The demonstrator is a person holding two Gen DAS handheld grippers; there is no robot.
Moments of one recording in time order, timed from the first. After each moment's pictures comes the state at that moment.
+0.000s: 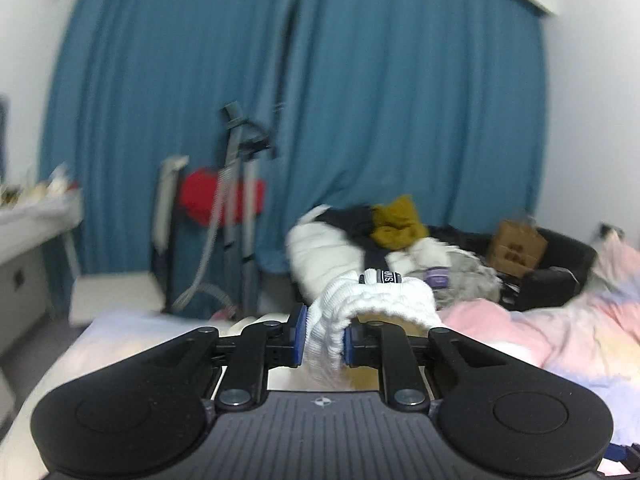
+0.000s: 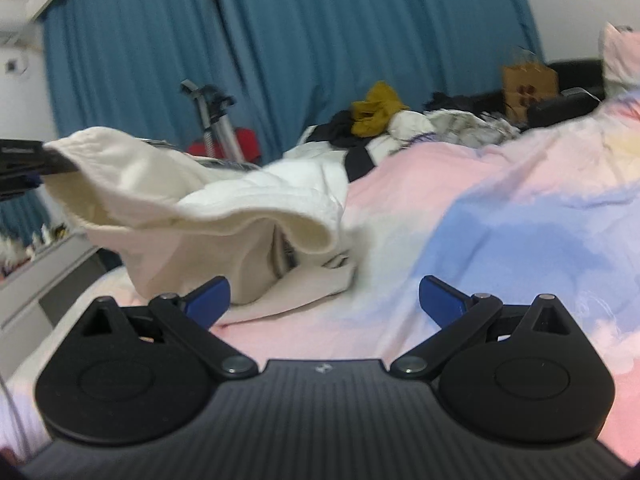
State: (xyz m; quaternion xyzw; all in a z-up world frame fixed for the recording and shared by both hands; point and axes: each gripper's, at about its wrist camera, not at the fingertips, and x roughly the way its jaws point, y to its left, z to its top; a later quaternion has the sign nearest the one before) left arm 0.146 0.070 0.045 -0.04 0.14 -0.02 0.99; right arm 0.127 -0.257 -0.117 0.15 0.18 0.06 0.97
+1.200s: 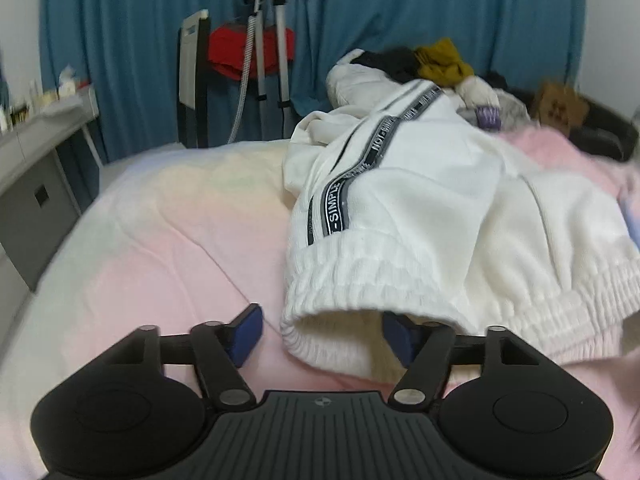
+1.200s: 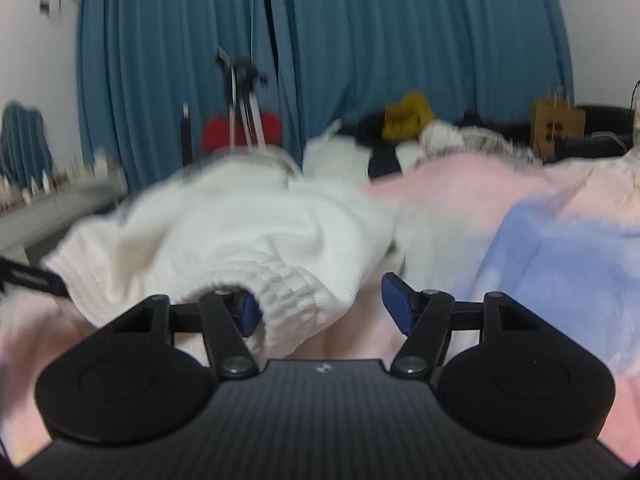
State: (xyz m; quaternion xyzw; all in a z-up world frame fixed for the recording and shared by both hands) left arm 0.168 0.141 -0.092 0.04 0.34 0.00 0.94; right arm 0.155 -0.205 -0.144 0.07 0.19 0.06 0.98
